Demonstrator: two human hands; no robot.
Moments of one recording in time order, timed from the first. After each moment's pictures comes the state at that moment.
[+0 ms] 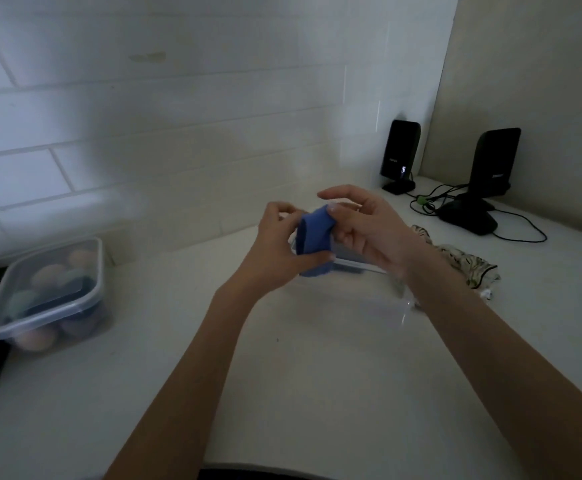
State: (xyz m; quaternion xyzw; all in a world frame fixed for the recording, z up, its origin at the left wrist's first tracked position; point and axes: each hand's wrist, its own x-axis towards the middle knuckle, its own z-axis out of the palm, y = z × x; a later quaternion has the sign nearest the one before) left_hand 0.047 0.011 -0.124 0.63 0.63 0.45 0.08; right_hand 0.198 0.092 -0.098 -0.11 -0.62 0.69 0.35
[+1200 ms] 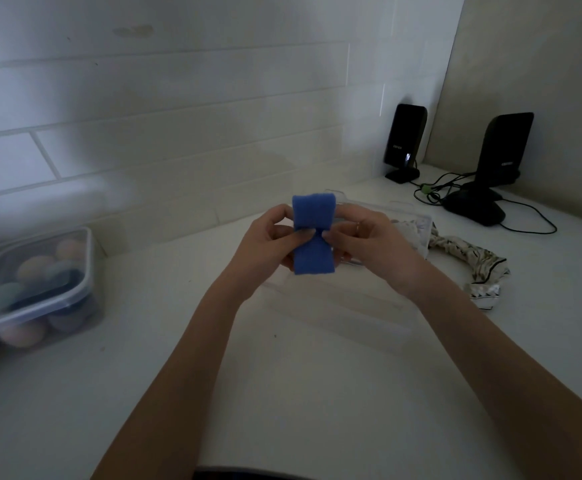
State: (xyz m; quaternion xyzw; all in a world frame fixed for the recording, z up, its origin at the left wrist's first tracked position) left_hand 0.045 0.001 -0.125 0.53 0.54 0.57 0.33; right_hand 0.199 0.083 -0.124 -0.16 -0.74 0.56 0.34
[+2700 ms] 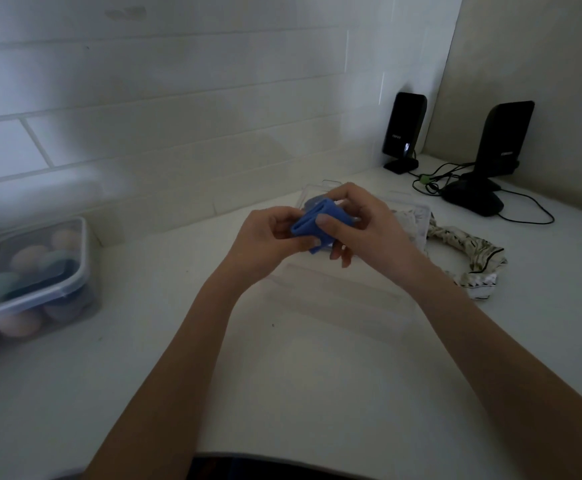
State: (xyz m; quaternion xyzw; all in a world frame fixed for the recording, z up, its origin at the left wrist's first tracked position) left_hand 0.043 0.005 -0.132 0.56 0.57 0.54 0.27; right_hand 0.199 0.077 -0.123 -0.20 -0.78 0.45 0.39
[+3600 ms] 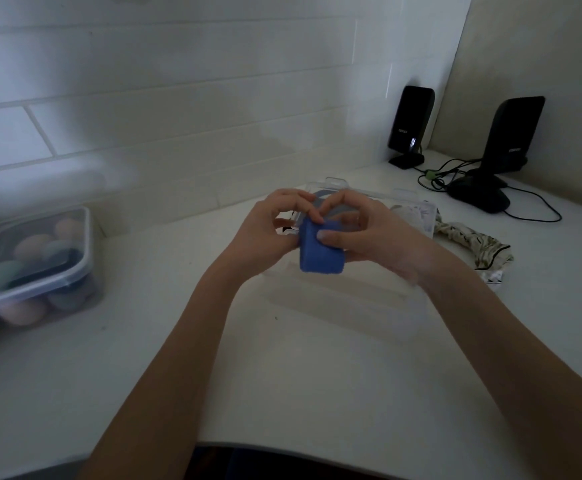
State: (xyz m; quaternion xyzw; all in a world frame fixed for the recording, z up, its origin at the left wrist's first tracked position) left_hand 0.035 0.003 -0.132 0.63 0.55 0.52 0.20; right_hand 0.204 0.072 -0.114 -0.23 -0.73 0.60 0.24
